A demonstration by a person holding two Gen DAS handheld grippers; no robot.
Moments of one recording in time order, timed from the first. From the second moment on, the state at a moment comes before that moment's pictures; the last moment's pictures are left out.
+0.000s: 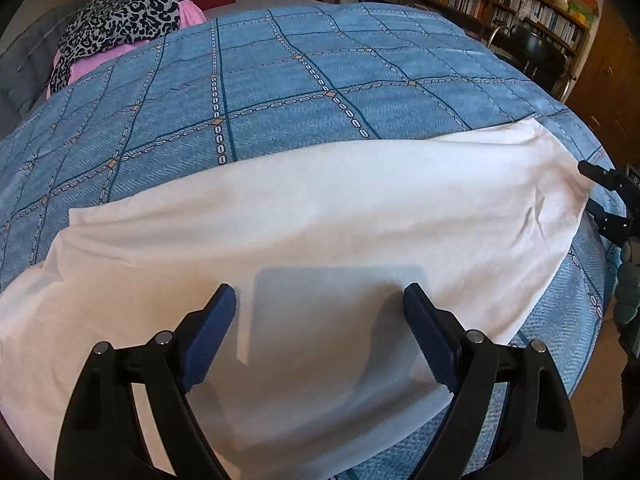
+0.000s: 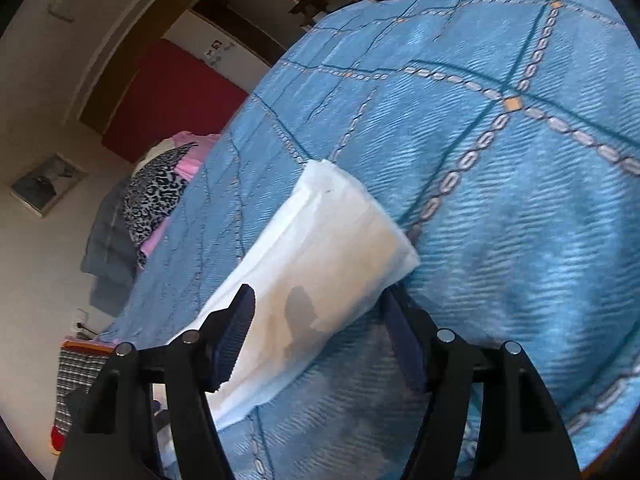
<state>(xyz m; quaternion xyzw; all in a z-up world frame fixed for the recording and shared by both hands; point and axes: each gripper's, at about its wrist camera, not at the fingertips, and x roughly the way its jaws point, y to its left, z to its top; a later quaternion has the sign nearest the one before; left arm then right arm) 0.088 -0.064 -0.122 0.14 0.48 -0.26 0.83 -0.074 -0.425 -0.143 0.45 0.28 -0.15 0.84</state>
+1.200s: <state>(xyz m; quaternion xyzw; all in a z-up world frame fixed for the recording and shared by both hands) 0.120 -0.007 -0.110 0.05 0.49 -0.25 0.84 -0.051 -0.334 -0.080 0.28 0.31 -0.23 0.88</state>
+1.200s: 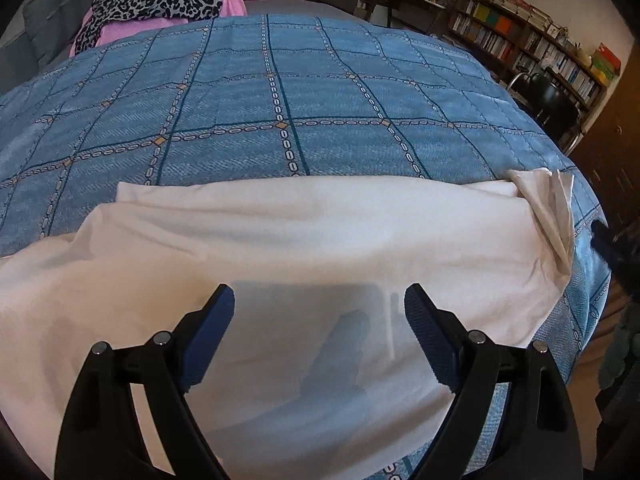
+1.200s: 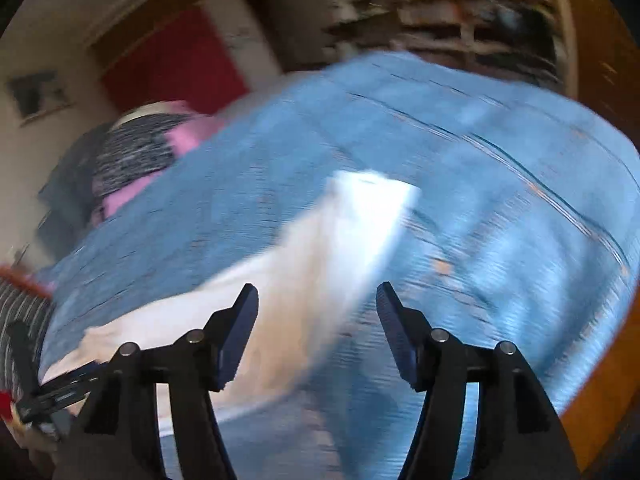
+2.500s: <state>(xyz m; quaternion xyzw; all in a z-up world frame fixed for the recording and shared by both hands) 0.133 -0.009 -0.128 0.04 0.51 -0.25 0.82 0.024 -0.367 -0.101 0.24 0.38 -0.30 0.84</state>
